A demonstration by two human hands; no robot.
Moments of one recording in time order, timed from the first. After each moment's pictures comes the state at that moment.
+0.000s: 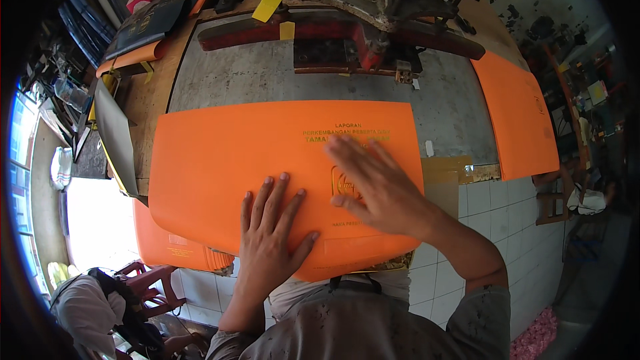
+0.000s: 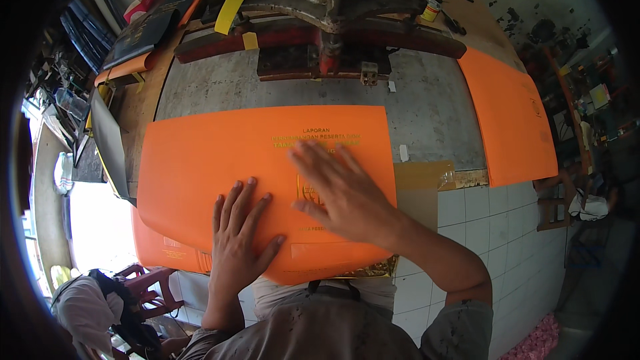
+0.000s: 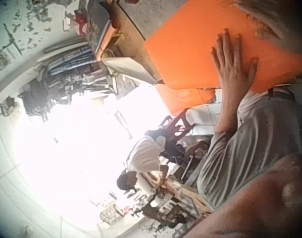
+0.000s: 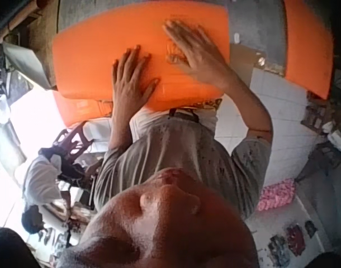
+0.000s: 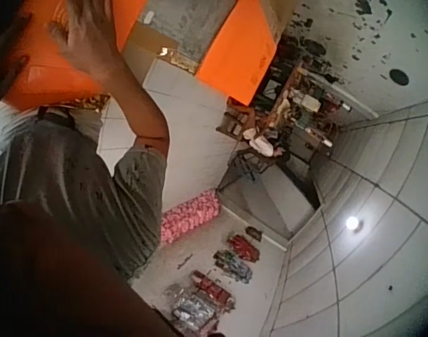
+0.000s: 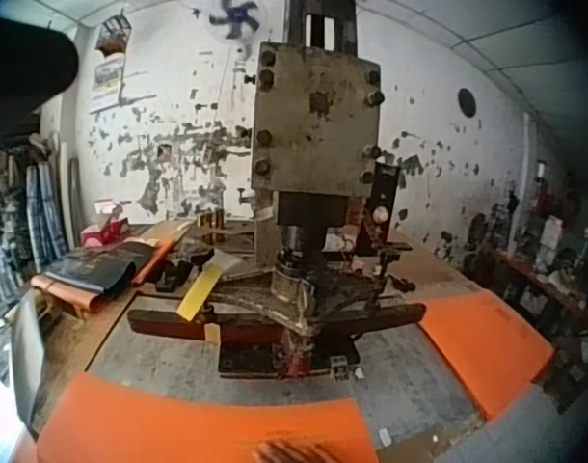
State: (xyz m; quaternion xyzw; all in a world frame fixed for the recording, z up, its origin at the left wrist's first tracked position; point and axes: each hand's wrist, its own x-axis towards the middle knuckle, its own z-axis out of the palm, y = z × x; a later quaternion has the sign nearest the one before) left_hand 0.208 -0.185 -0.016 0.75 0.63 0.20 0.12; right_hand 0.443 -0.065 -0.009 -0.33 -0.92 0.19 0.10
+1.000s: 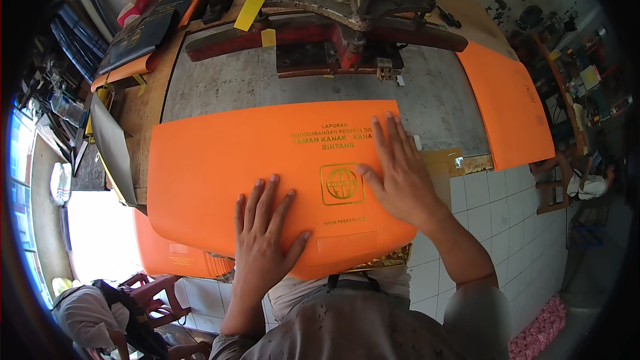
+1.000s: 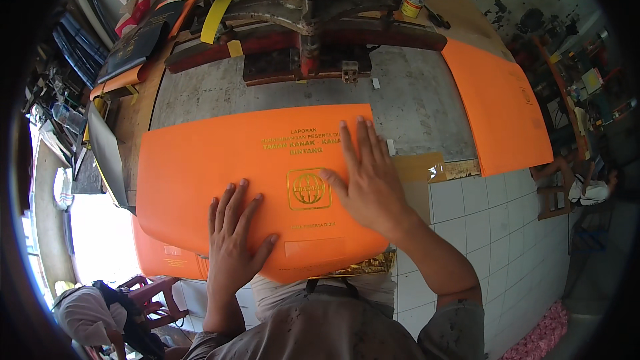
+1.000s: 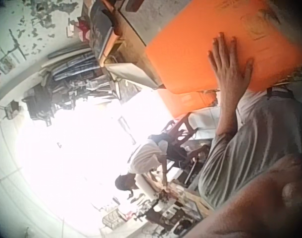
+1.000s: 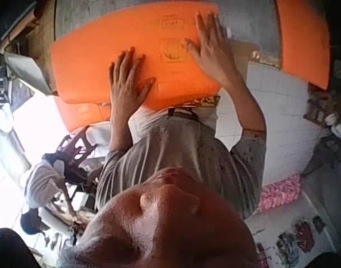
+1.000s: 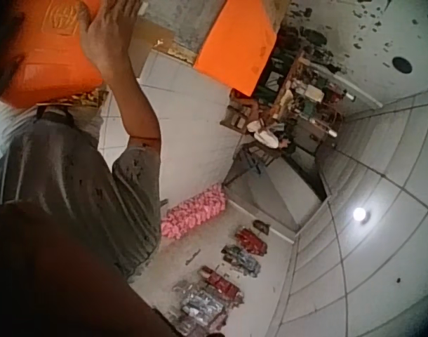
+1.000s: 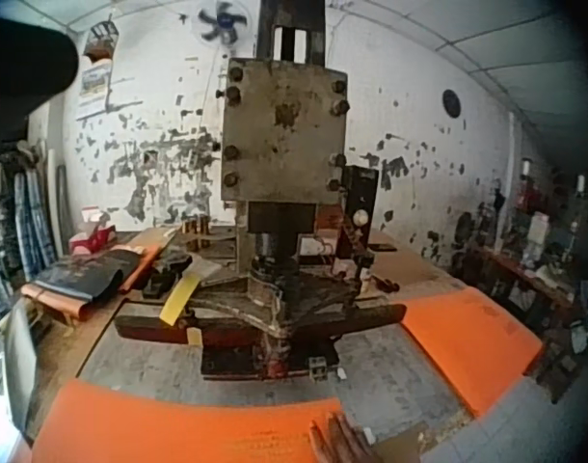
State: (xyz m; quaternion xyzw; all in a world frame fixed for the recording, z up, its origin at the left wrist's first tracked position) left_hand 0.209 -0.186 -0.018 0.75 0.62 0.19 0.11; right_hand 0.476 -0.071 -0.023 -0.53 -0.84 0.04 0.13
